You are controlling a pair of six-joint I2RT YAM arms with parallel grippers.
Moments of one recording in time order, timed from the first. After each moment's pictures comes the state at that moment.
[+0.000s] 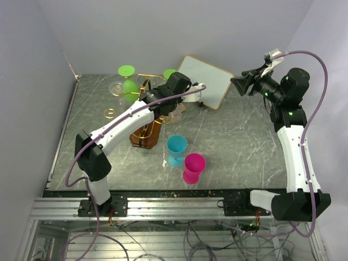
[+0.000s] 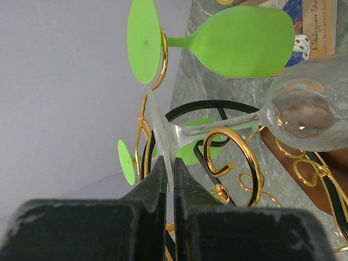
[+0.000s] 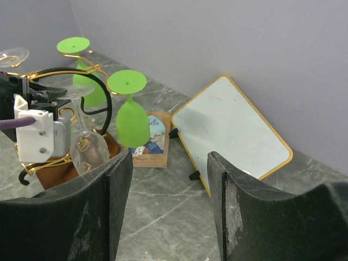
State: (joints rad) left arm -0.81 1.78 1.79 -0.64 -0.59 0.93; right arm -0.05 1.21 1.34 -0.16 -0.69 -0.02
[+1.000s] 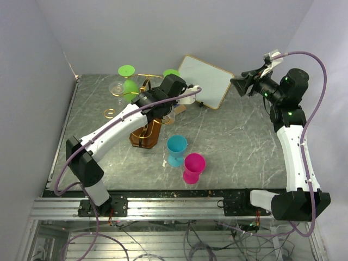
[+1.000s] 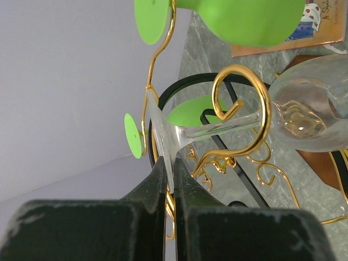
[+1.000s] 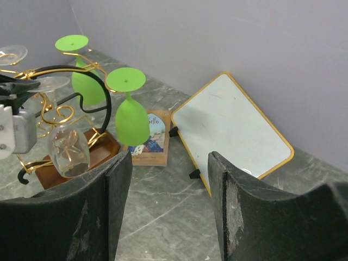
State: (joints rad) left arm -0.82 1.69 1.73 -0.69 -0.63 0.93; right arm -0.05 1.21 1.33 -0.15 -0.69 -0.02
